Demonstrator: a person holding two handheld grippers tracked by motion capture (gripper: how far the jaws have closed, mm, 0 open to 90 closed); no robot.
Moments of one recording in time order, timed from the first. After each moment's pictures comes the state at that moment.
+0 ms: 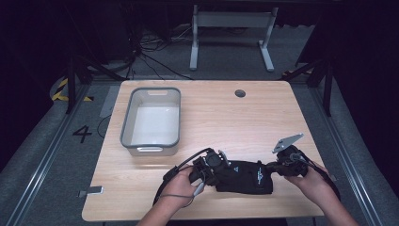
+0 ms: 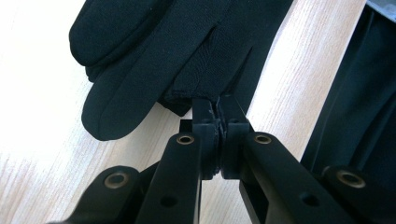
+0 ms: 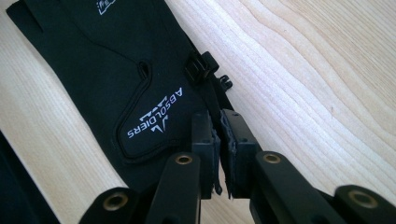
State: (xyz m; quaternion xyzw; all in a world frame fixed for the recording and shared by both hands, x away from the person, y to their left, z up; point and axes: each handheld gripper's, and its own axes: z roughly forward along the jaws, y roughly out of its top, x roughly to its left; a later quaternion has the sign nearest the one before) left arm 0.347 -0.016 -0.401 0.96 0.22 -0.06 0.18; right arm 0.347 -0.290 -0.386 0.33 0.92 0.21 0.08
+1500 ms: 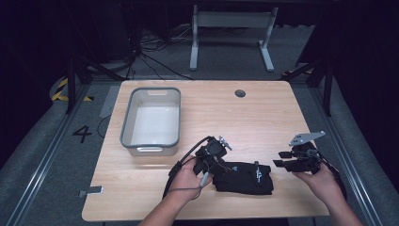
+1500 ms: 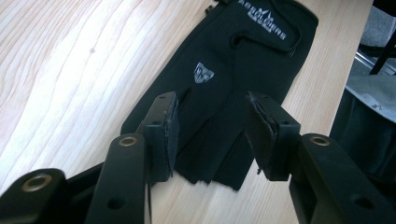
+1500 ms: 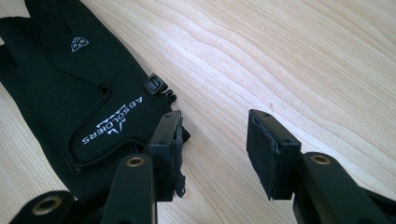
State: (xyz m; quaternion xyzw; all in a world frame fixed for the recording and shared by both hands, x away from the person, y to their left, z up) left arm 0.365 -0.026 -0.381 0.92 0.25 -0.03 0.29; right arm 0.354 -0.336 -0.388 0.38 0.87 0.29 0.11
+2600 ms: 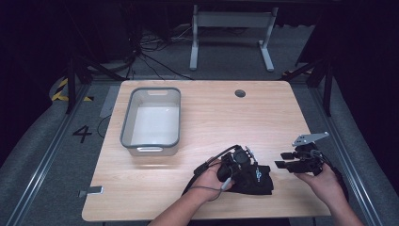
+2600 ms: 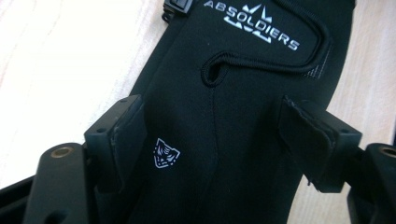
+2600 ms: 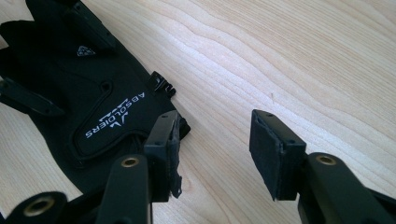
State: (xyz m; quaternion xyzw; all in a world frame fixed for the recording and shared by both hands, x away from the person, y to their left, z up) left arm 0.368 -0.099 -0.431 0.96 0.17 -0.02 0.24; right arm 0.353 -0.343 -0.393 0.39 0.86 0.30 0.10
